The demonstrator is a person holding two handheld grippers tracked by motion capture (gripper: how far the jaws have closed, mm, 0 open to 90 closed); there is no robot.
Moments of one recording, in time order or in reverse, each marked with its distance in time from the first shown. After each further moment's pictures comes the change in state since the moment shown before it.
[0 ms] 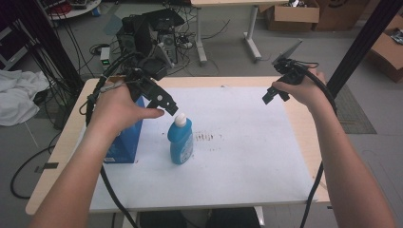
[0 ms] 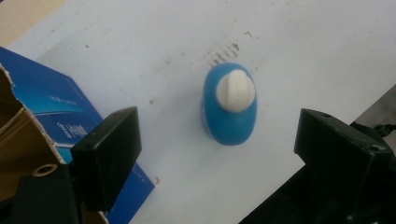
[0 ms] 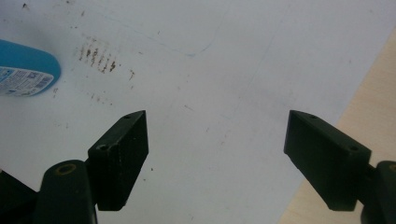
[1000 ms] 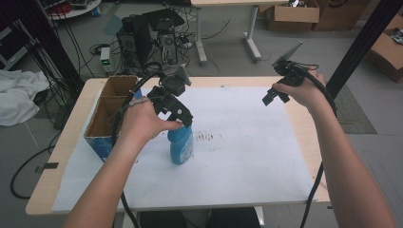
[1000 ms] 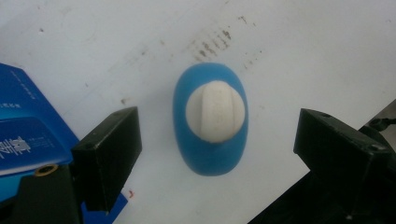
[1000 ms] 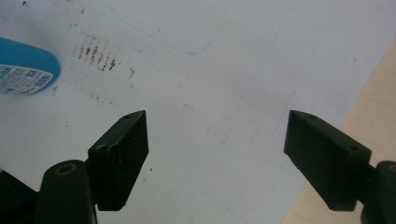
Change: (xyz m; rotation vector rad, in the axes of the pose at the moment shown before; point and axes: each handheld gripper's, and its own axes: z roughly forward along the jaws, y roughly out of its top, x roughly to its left) left arm -0.017 0.009 0.062 0.074 -0.016 -0.022; right arm -0.003 -0.003 0.005 0.000 0.011 0.002
